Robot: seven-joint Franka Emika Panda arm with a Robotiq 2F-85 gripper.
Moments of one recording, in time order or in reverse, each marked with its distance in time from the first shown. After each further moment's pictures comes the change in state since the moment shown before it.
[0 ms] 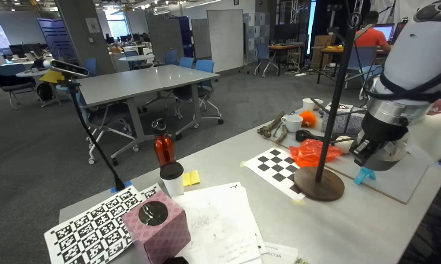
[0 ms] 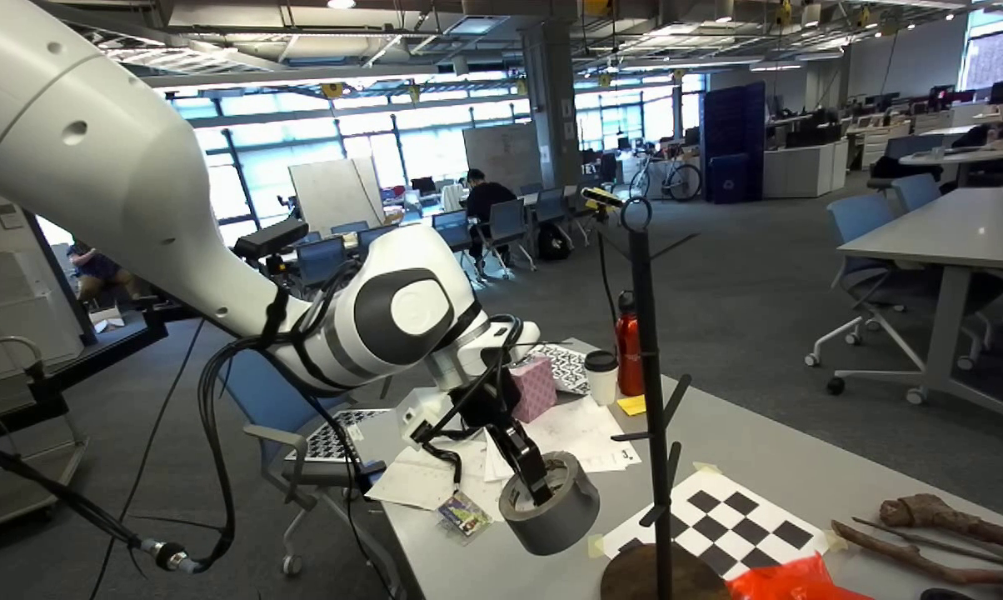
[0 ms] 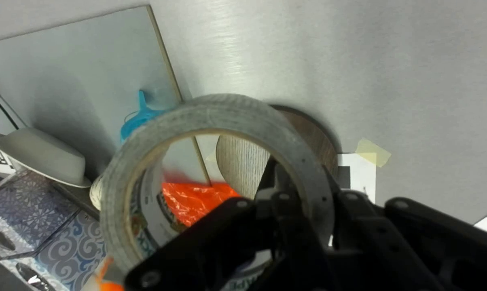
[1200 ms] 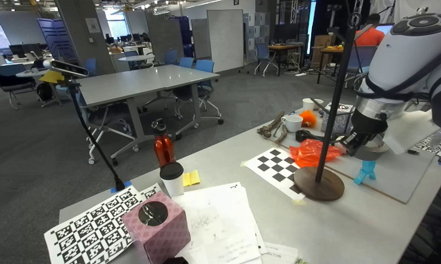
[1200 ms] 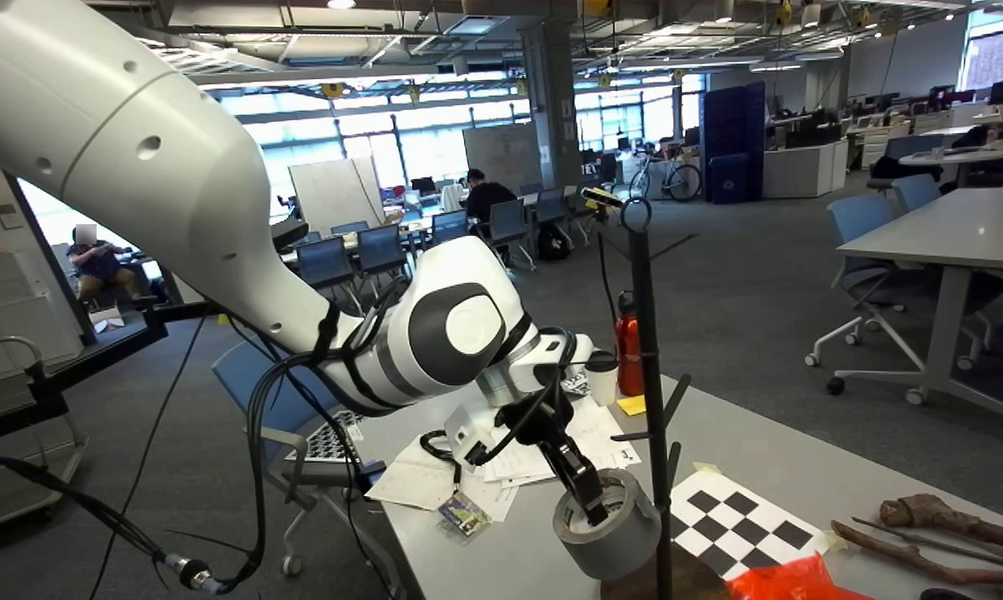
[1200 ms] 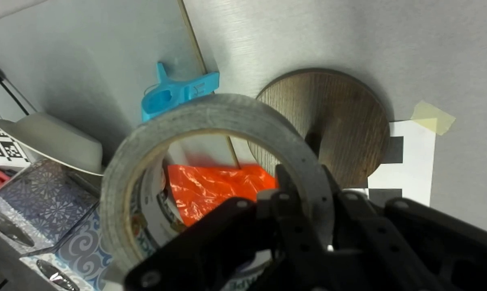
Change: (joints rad) arm -0.081 0.121 -0.017 0.105 -0.044 0.057 0.011
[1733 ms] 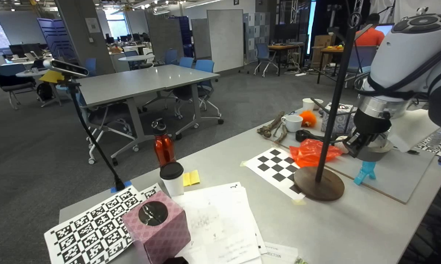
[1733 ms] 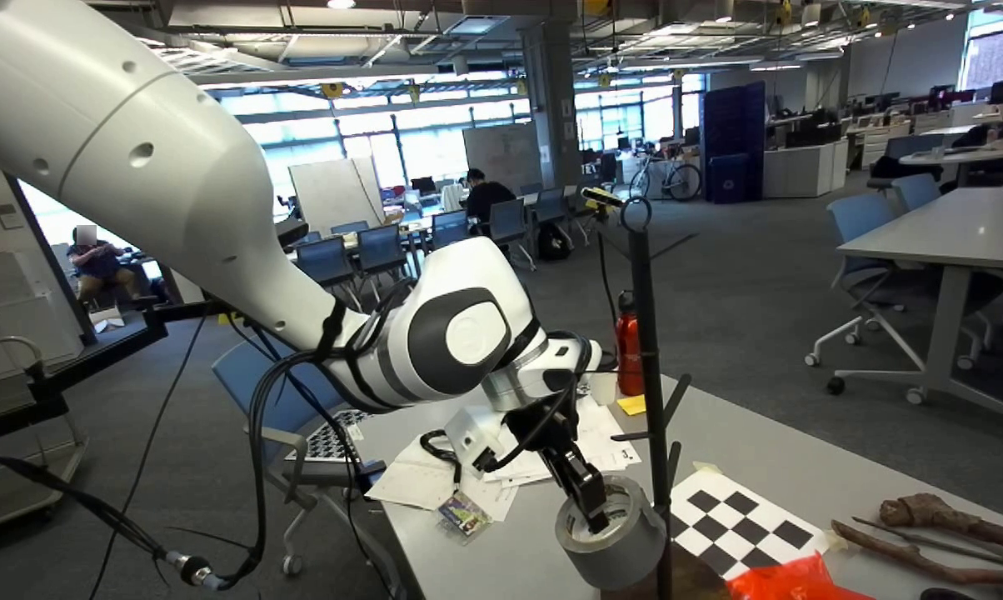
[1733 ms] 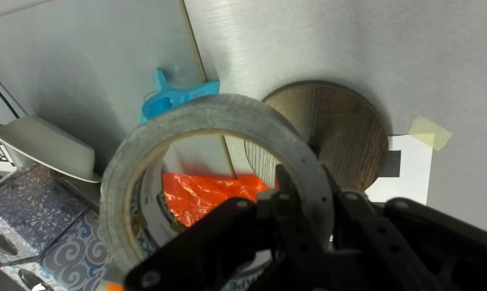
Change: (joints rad) arm -0.003 0.003 -0.014 -0.003 0.084 0.001 -0.125
